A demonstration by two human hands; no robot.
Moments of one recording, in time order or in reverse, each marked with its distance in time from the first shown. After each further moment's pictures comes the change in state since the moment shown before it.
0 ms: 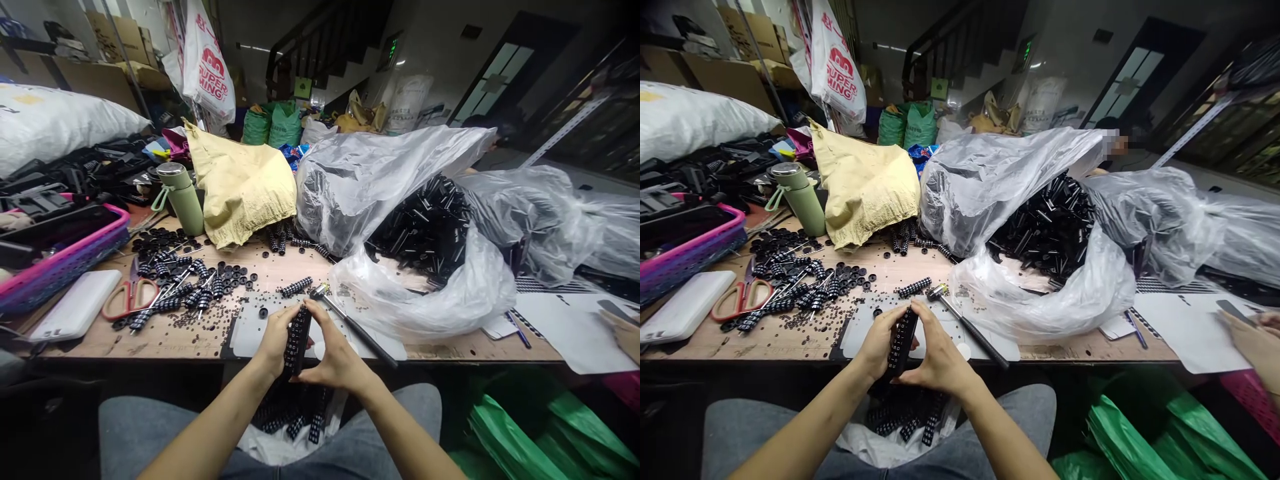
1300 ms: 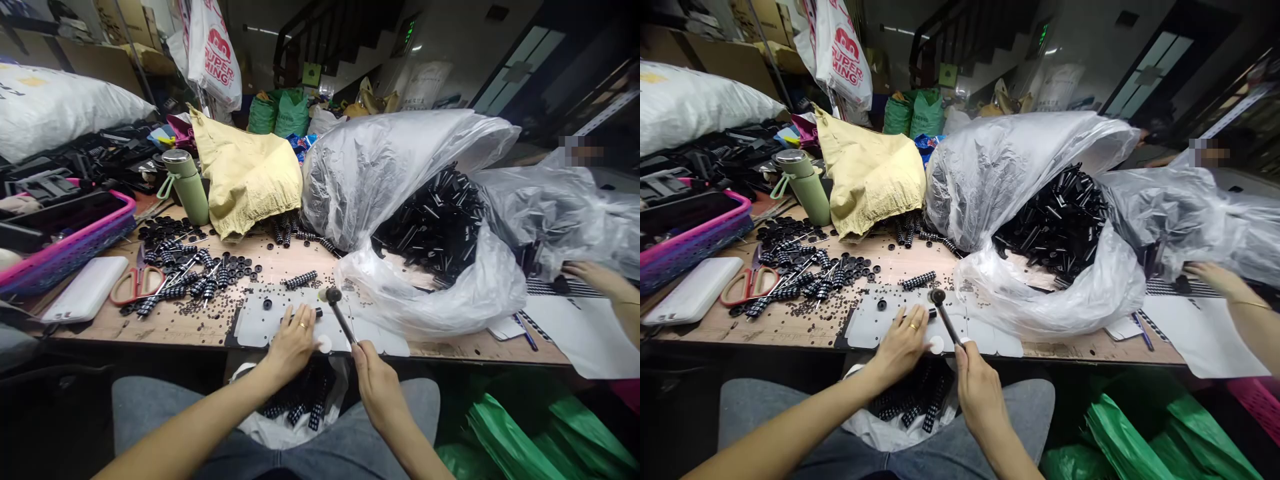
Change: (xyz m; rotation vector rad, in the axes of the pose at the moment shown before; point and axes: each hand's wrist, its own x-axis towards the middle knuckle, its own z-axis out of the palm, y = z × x) left_hand 0.013 -0.057 -0.034 1.977 -0.114 0.956; right_hand -0.065 -0.004 -0.002 -0.446 0.148 0.683
